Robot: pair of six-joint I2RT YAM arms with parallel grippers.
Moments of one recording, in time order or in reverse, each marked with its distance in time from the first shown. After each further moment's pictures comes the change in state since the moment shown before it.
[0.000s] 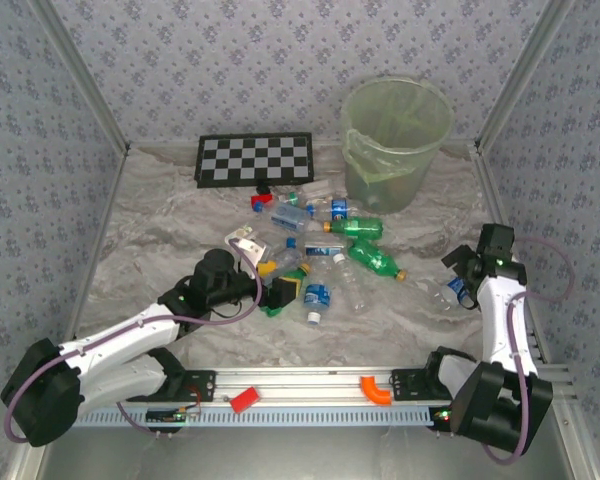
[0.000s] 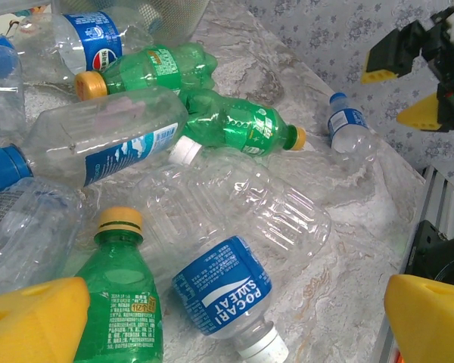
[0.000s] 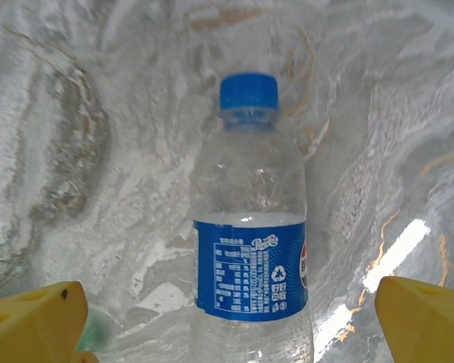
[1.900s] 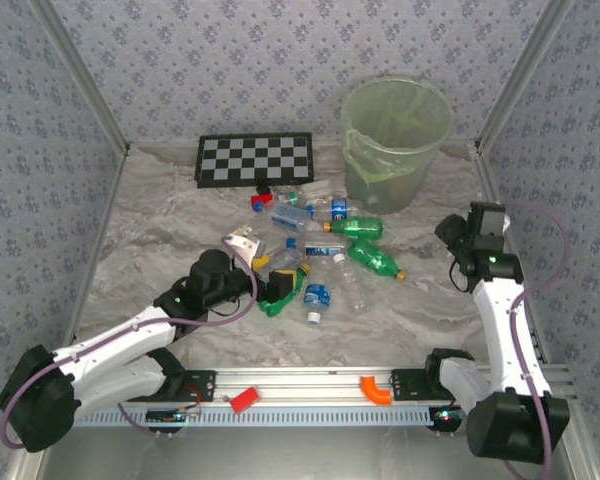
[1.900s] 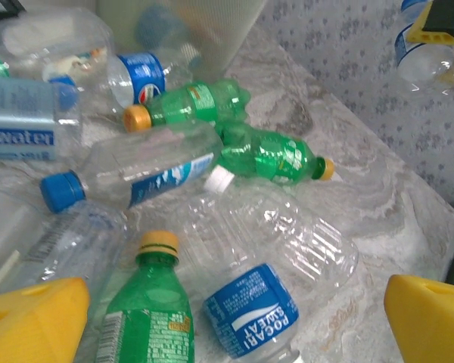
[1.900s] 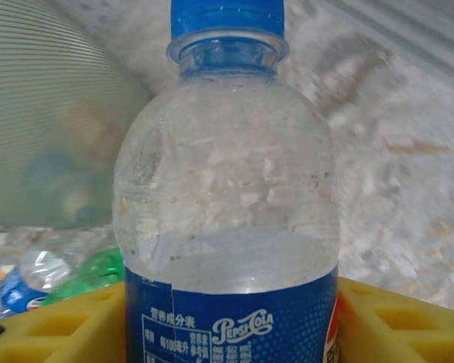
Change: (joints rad) left arm 0.000 -0.054 0.000 -0.002 -0.129 -0.008; right arm 0.255 -0.069 0.153 0.183 0.057 -0.016
